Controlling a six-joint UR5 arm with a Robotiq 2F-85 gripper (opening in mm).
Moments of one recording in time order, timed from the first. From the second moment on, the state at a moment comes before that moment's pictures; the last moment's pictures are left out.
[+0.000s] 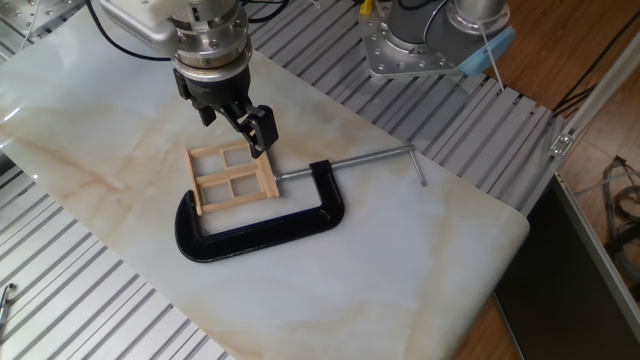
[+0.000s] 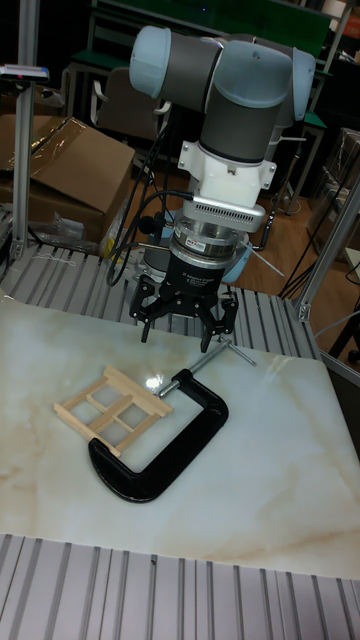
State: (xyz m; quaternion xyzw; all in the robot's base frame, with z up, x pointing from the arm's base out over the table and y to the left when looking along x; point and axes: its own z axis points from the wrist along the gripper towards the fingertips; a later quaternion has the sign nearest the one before) arm 0.544 0.002 0.190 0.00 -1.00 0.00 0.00
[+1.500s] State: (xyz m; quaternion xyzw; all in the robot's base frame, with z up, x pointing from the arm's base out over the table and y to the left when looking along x) arm 0.568 0.016 0.188 -0.02 -1.00 -0.02 -0.05
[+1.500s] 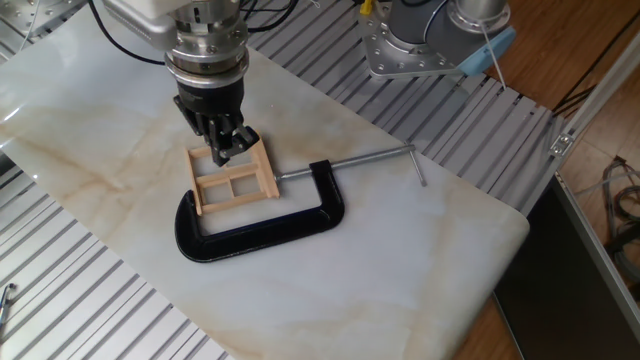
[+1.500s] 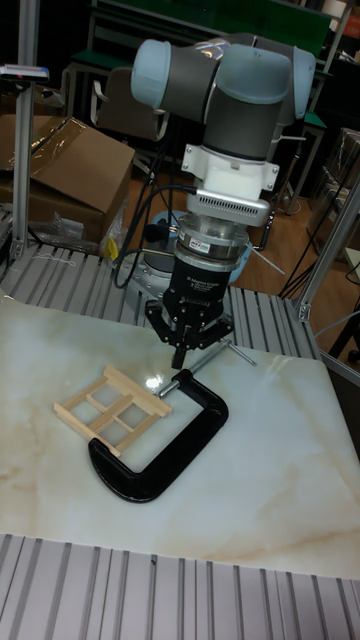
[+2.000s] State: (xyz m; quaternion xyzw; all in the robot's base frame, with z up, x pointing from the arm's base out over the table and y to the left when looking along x) arm 0.538 0.033 0.174 -0.03 -1.00 -0.04 -0.03
